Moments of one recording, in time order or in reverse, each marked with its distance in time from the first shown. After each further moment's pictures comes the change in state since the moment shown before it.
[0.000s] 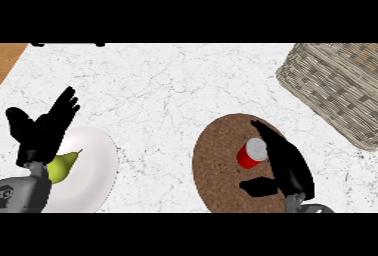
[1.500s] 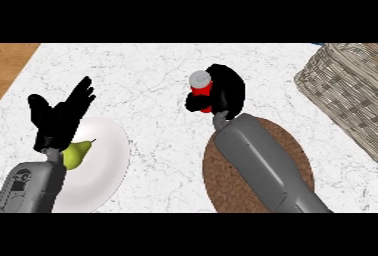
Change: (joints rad) left arm -0.099 -0.046 -0.016 0.054 -0.045 -0.036 0.000; right arm -0.768 0.118 0.072 0.723 -0.089 -0.606 0.317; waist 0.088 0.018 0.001
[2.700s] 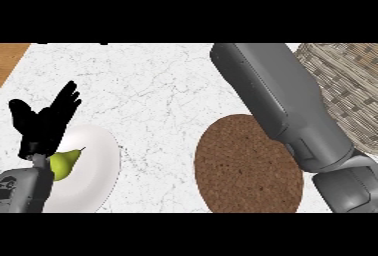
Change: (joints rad) left arm 0.043 0.023 0.055 -0.014 0.008 0.004 0.003; right arm -0.563 -0.099 -0.176 0.330 0.302 -0.131 0.164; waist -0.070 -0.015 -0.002
